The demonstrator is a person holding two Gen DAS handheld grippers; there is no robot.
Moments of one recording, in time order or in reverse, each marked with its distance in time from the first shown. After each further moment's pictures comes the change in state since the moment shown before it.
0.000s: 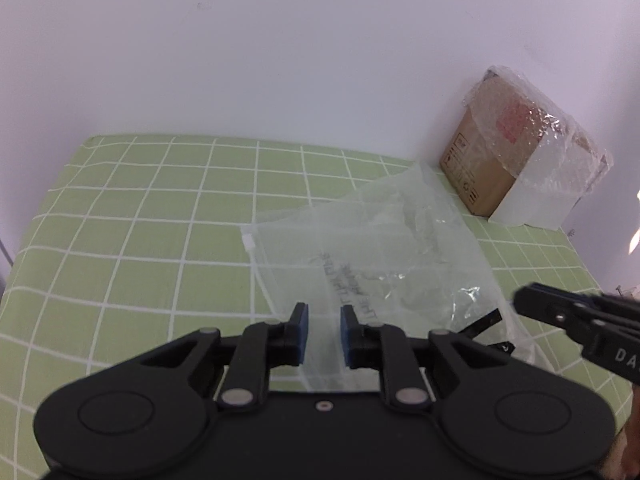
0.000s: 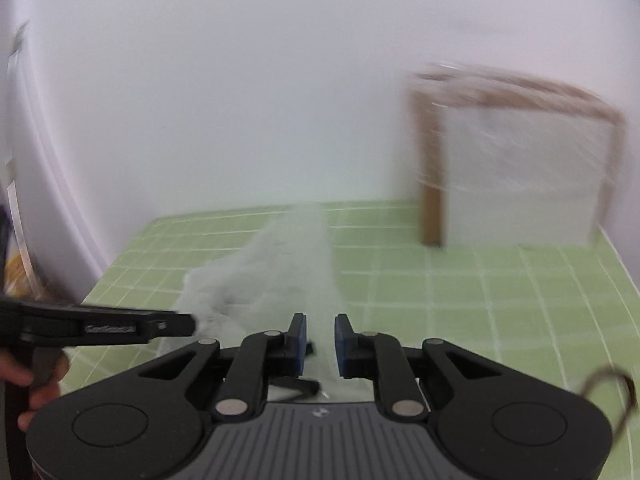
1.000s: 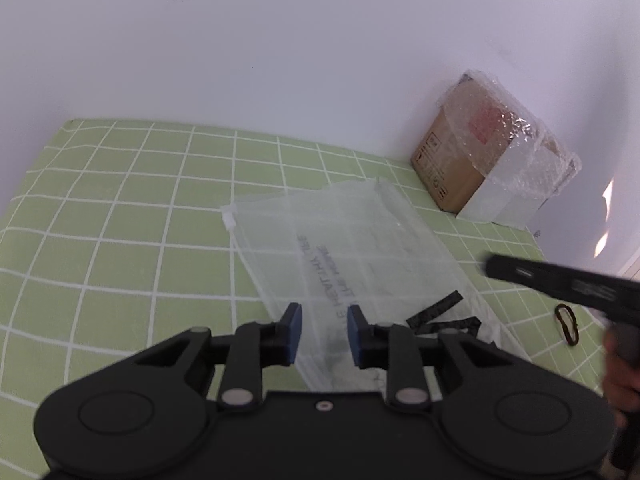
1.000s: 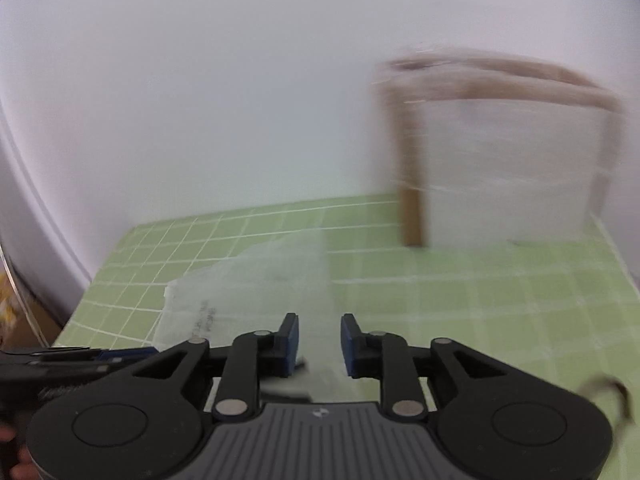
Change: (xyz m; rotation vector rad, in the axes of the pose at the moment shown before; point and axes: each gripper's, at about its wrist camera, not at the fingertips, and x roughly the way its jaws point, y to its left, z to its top) left arm -0.010 0.007 -0.010 -0.043 0.007 -0.104; right arm -0.023 -0.023 -0.001 0.223 0.015 -0.118
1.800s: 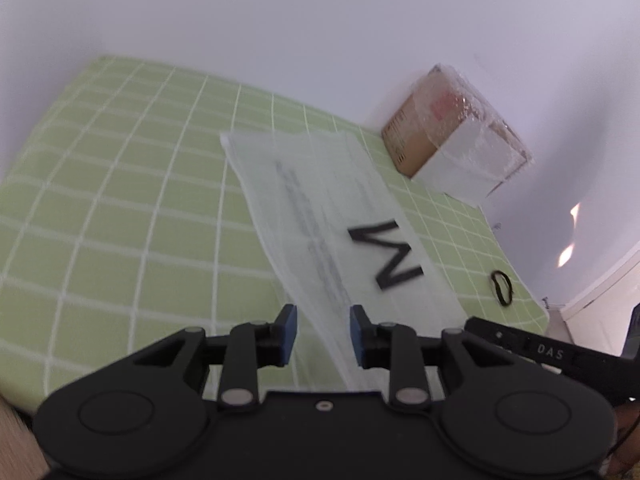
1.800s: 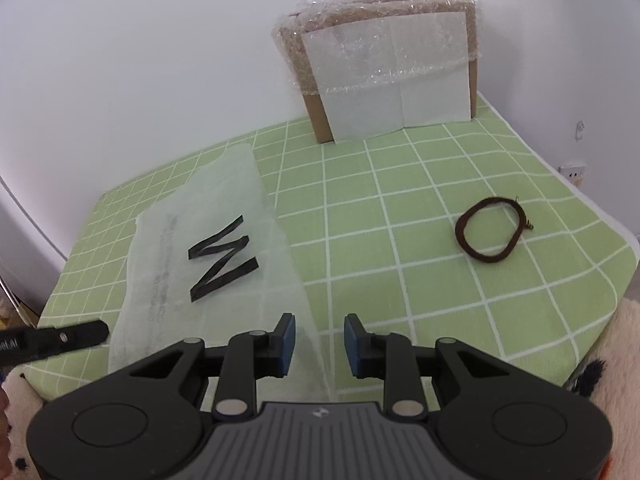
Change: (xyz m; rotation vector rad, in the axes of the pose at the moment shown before) left arm -0.065 -0.016 -0.057 -0.154 0.094 -0.084; right arm -0.058 -0.018 -0.067 0.099 0.119 -0.078
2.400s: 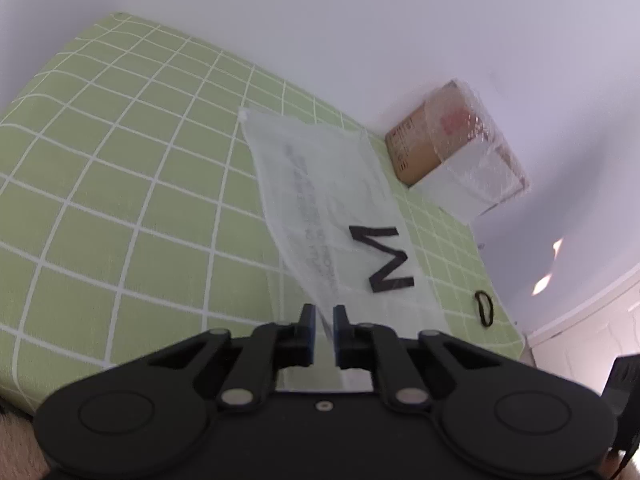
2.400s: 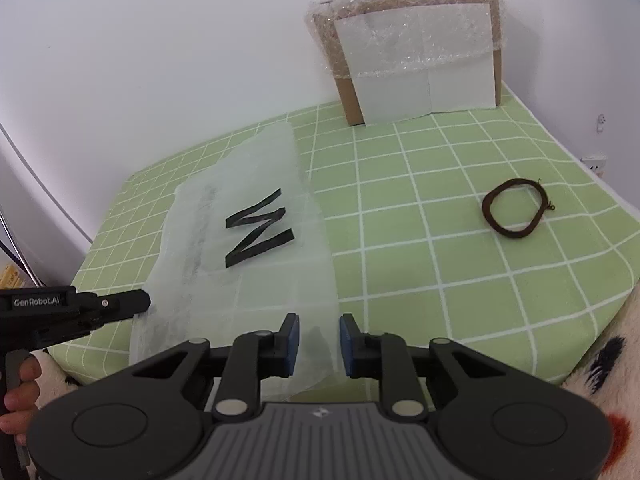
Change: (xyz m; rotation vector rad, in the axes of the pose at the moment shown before) left arm 0.004 0.018 0.005 -0.142 -0.035 -0.075; right arm -0.007 0.012 -0.012 -0.037 0.030 0.054
